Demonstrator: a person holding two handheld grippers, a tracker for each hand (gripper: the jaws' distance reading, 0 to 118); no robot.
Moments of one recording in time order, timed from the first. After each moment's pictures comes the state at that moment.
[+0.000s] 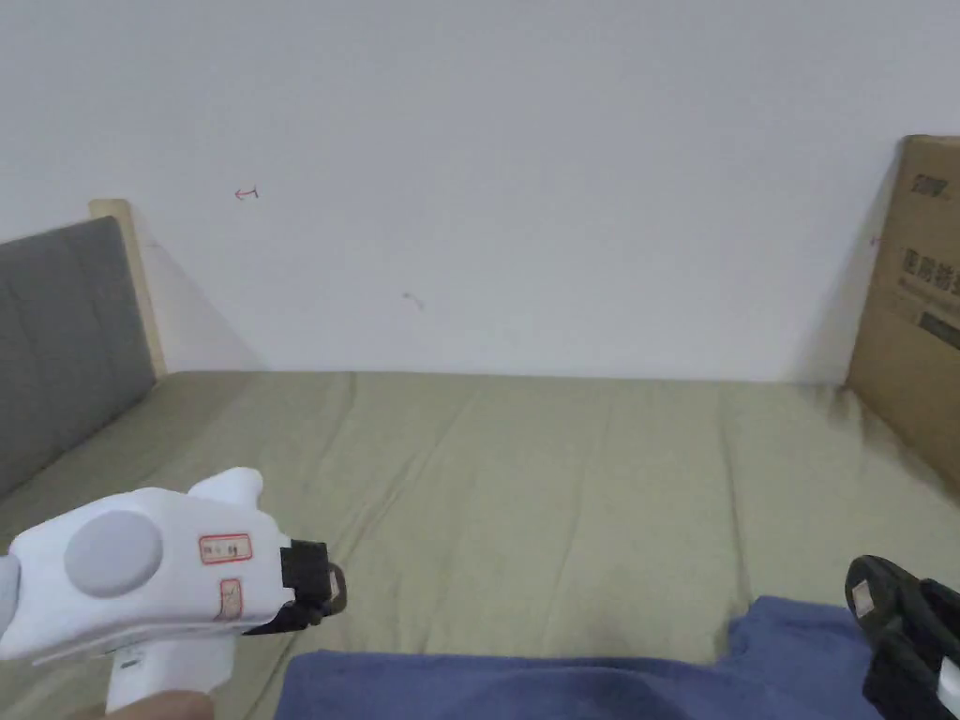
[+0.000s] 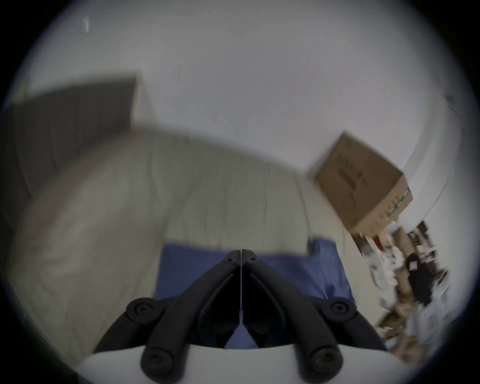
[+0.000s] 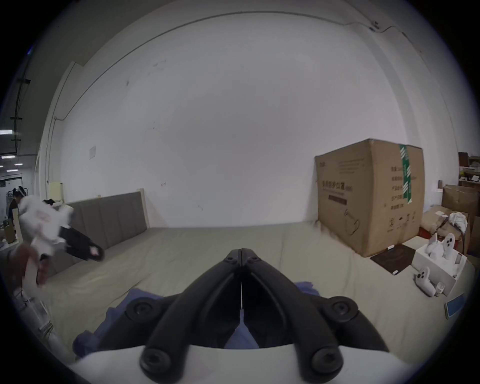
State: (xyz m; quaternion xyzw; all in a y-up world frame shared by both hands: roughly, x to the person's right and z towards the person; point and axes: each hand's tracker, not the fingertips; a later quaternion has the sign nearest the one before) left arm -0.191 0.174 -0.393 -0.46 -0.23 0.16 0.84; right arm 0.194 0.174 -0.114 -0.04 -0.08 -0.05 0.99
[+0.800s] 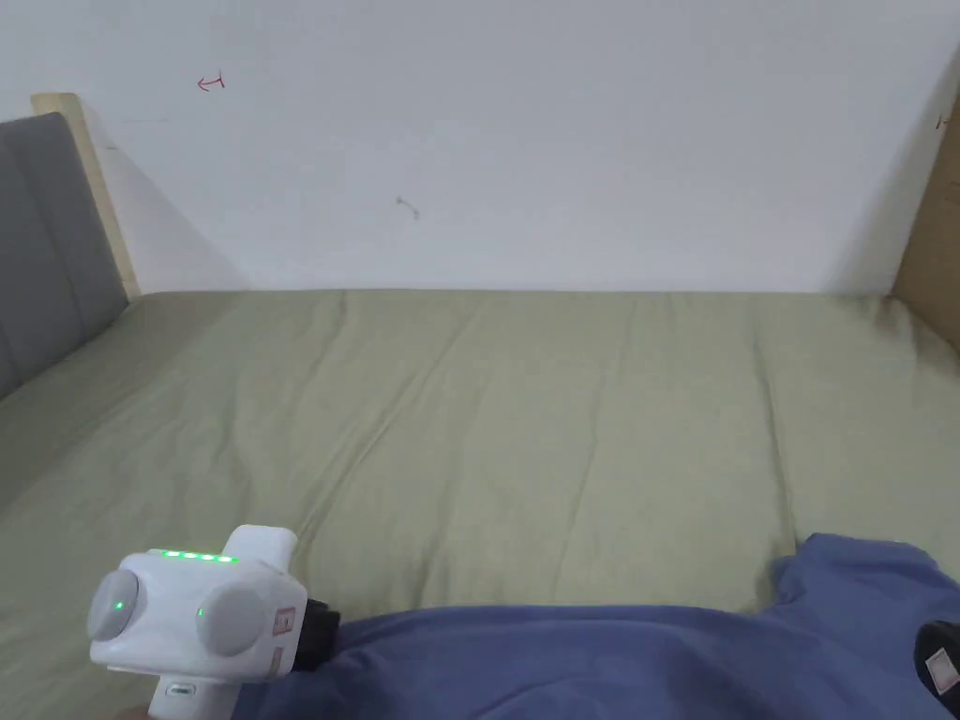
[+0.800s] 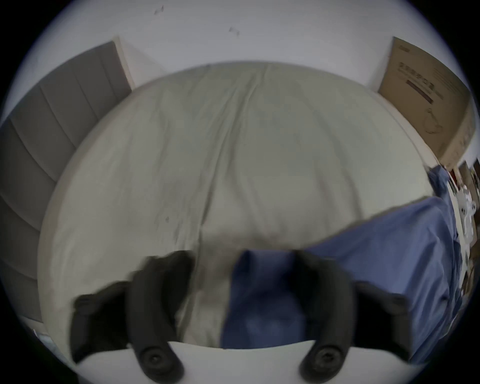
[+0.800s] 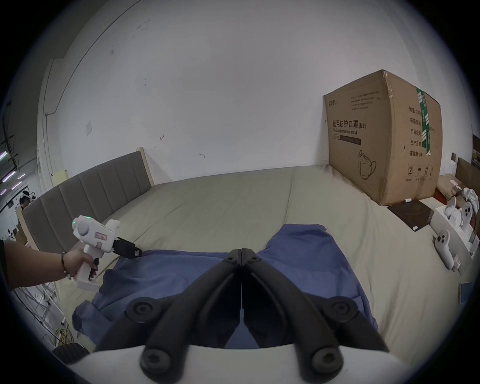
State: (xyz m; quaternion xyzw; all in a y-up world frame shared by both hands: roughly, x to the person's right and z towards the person) left arm -0.156 0.026 -0.452 -0.44 -0.12 -0.11 0.88; right arm 0.238 0.117 -0.146 -0.18 -0.05 -0.10 0.98
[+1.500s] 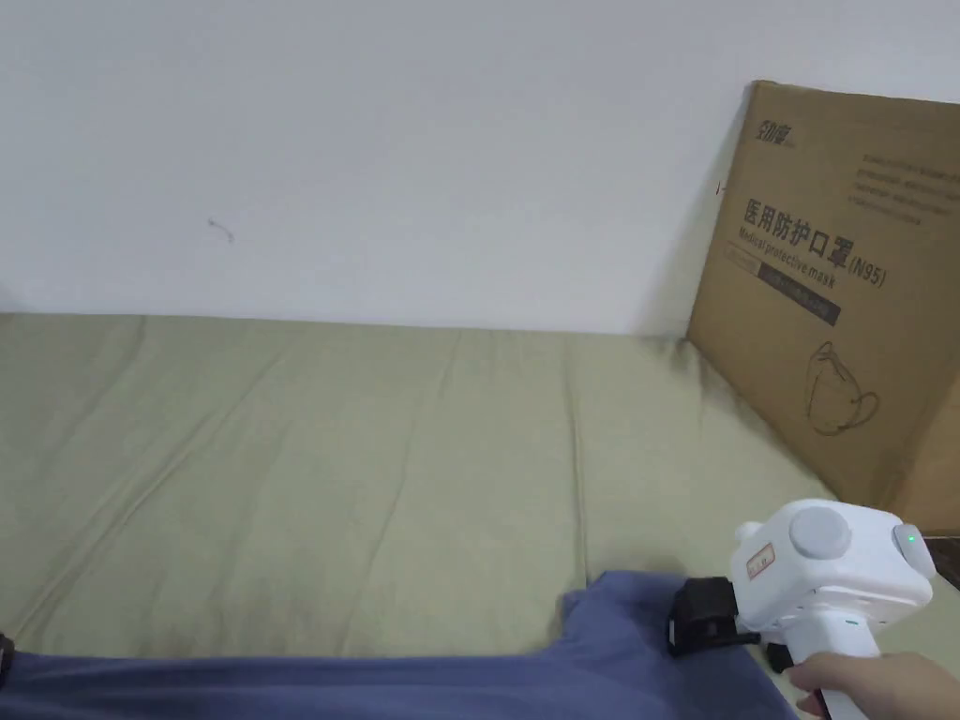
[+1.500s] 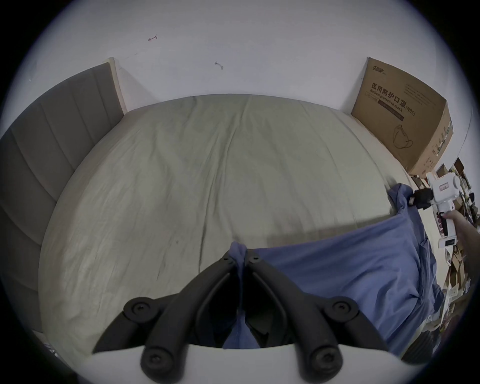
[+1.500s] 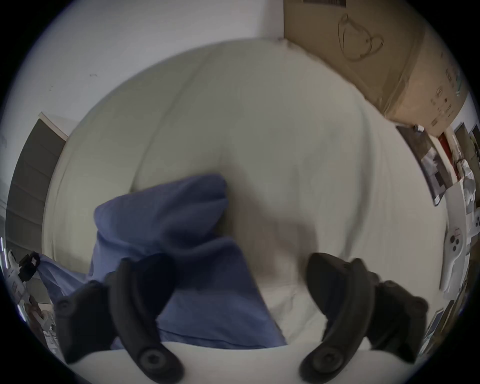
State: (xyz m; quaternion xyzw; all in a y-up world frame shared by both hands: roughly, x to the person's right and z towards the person) left arm -0.179 0.085 -0.456 -0.42 -0.17 -0.05 0.89; right arm 0.441 0.025 -0.357 -0.55 -0.15 -0.18 0.80
